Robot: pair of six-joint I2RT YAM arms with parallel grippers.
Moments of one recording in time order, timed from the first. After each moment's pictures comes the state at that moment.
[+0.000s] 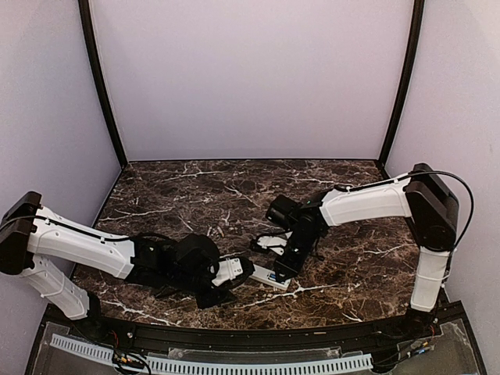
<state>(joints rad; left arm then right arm) -1.20 1.47 0.74 -0.18 0.02 0.10 0.94 1.91 1.25 -0.75 -0.30 -0.16</state>
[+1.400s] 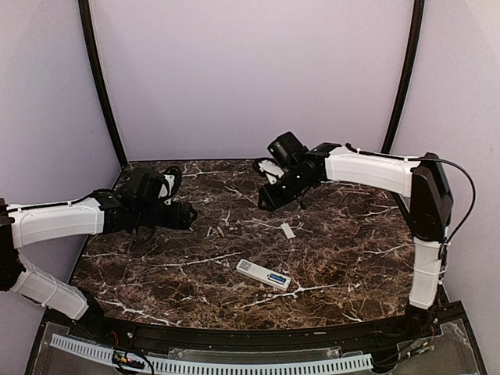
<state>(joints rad) -0.63 1.30 0.80 -0.21 -0.11 -0.34 0.77 1.95 1.65 -0.69 -0.12 0.11</state>
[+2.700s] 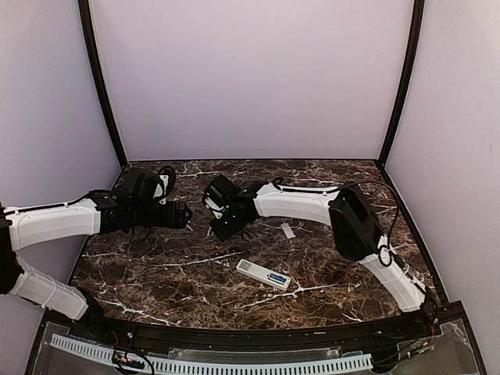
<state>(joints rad) -0.58 1.28 0.78 -0.23 -0.10 -0.38 1.00 2.53 2.18 -0.69 0.08 0.17</state>
